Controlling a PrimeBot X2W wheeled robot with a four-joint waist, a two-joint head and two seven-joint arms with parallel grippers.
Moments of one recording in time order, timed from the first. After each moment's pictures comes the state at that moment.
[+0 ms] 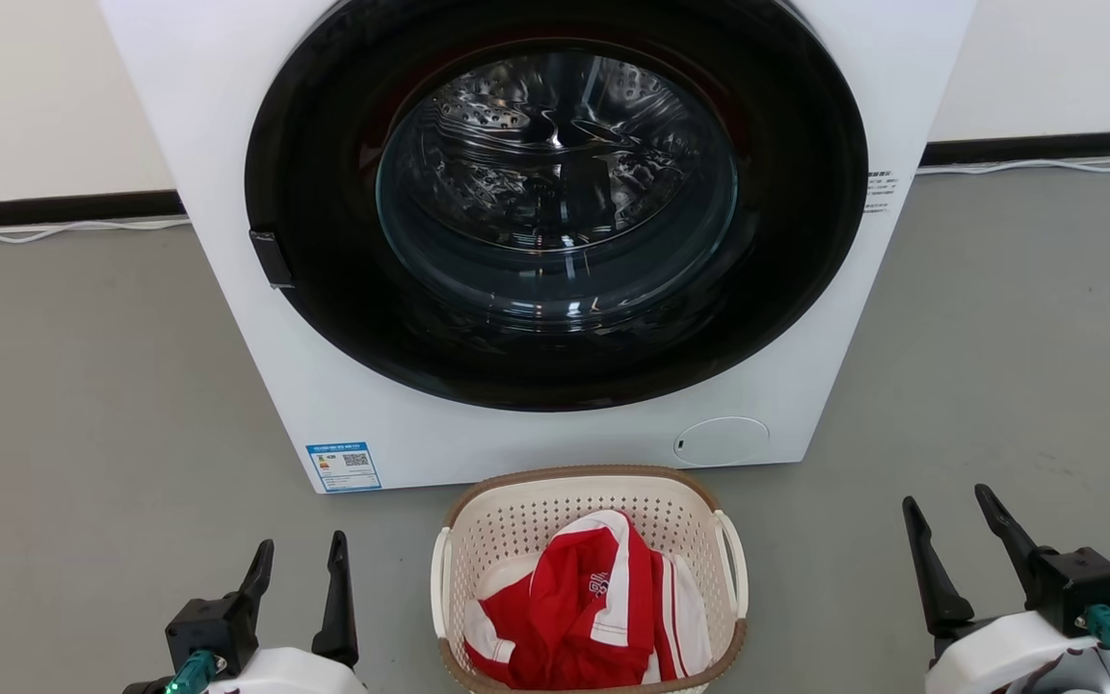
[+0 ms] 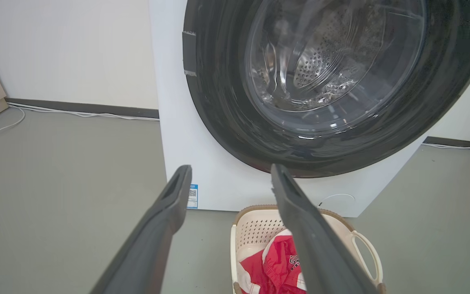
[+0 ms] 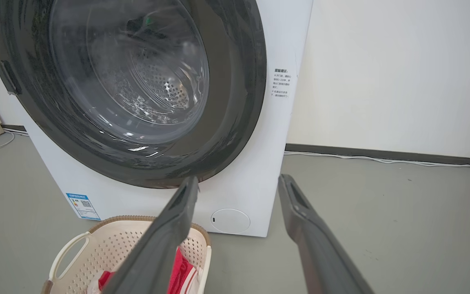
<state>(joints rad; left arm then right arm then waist) -0.01 0.04 -0.04 0.32 -0.22 0.03 -0.25 -0.07 -0.19 -0.01 0.40 0.09 0.12 -0.25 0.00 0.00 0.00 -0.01</state>
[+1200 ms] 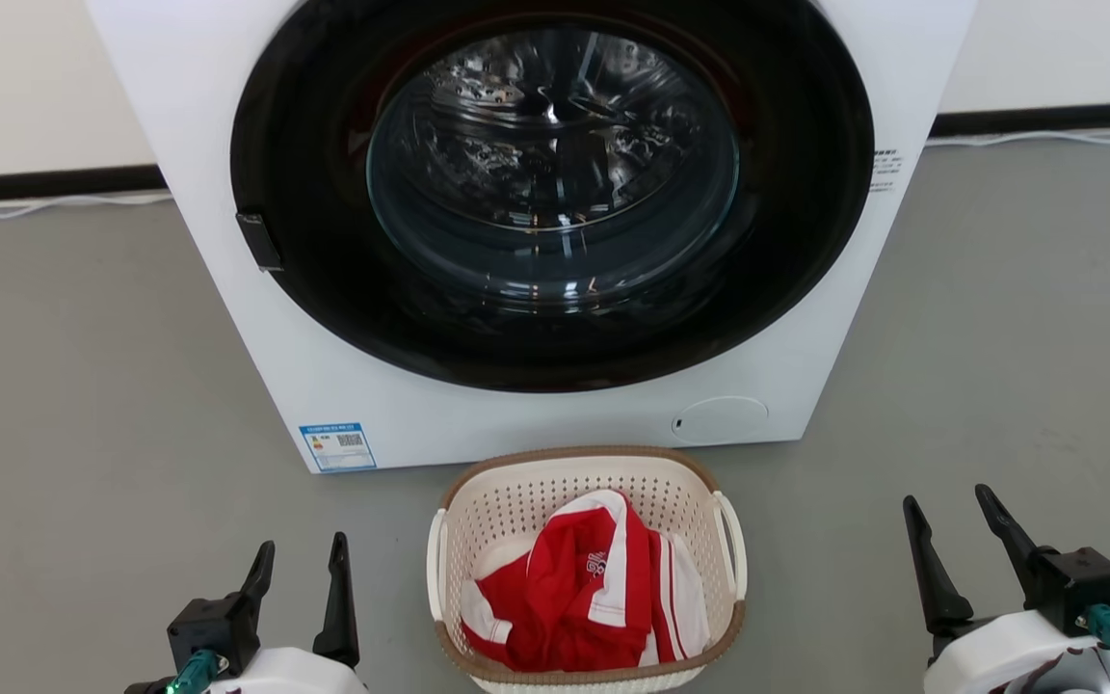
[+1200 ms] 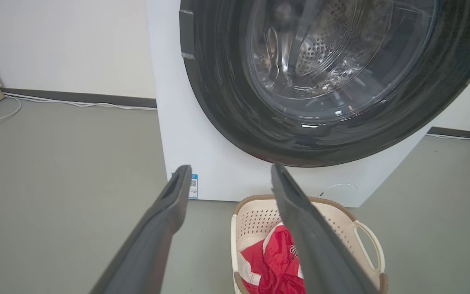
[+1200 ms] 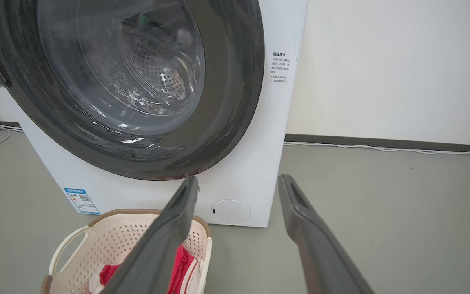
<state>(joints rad) -0.01 0.04 -0.04 0.32 -0.21 0.03 -0.25 -0.07 -0.18 -0.02 0.40 0.09 0.12 -0.25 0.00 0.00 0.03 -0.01</state>
